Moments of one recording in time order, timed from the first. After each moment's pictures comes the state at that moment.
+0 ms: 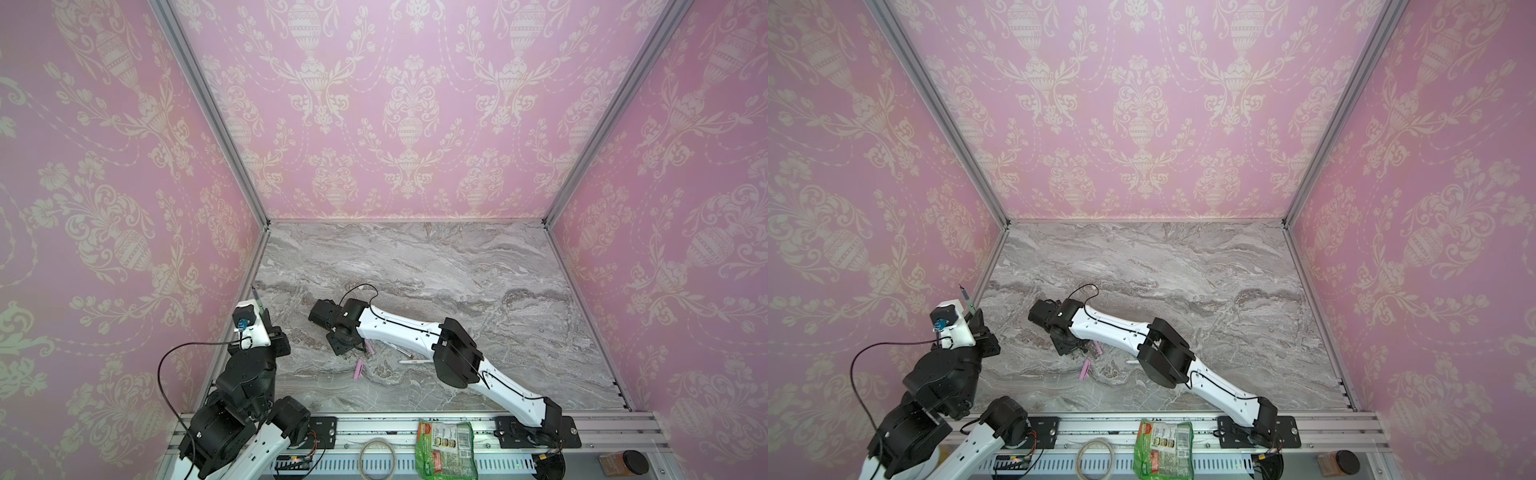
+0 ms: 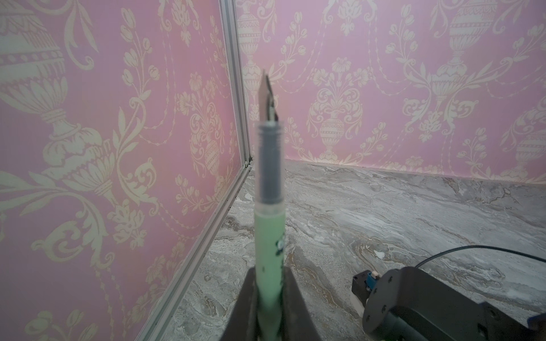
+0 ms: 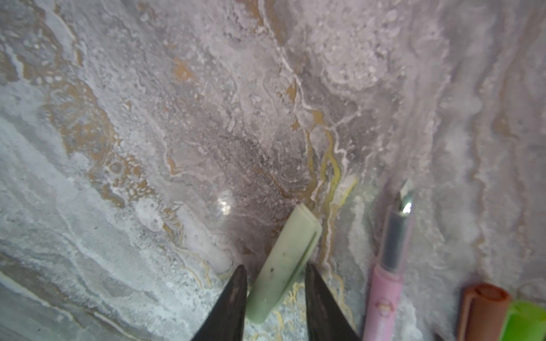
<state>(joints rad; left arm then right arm) -0.54 0.21 0.72 -0.72 -0.80 -0.12 1.13 2.60 2.42 -1.12 0.13 0.55</state>
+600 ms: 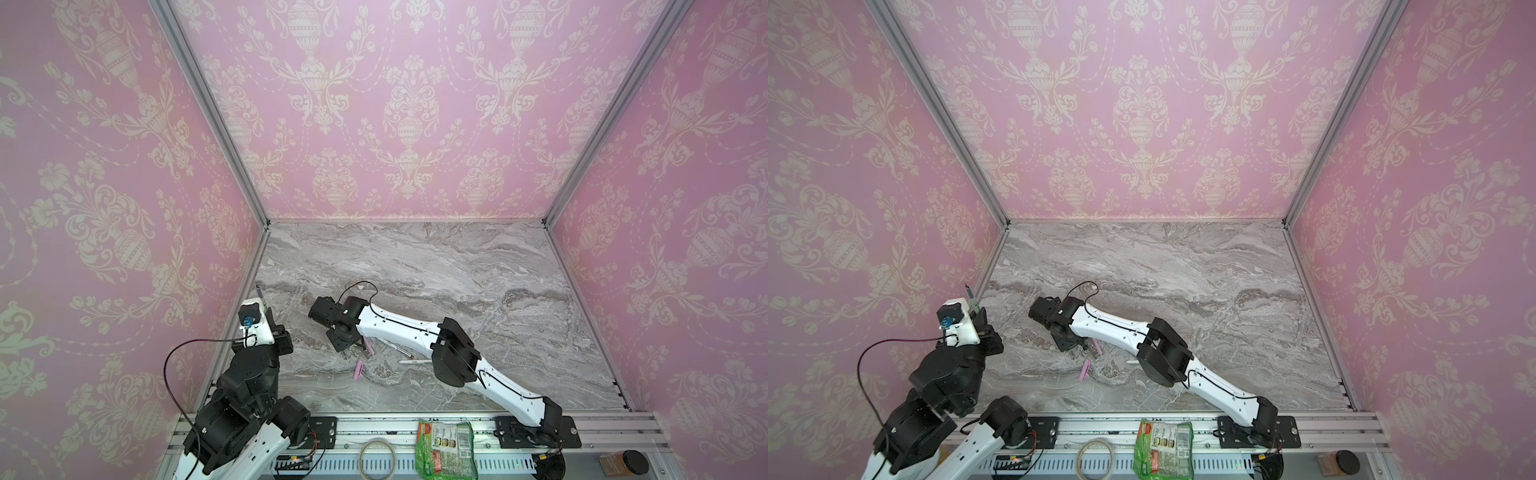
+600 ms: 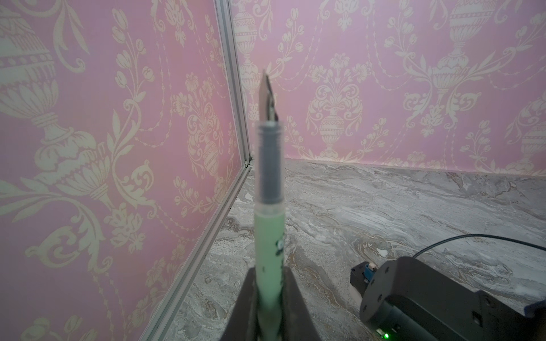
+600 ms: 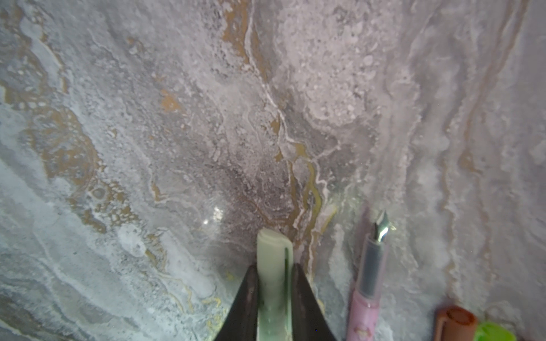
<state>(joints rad) -0.54 0.22 0.70 -0.68 -0.80 -0.10 1.12 2.63 2.47 -1.14 0.17 0.50</state>
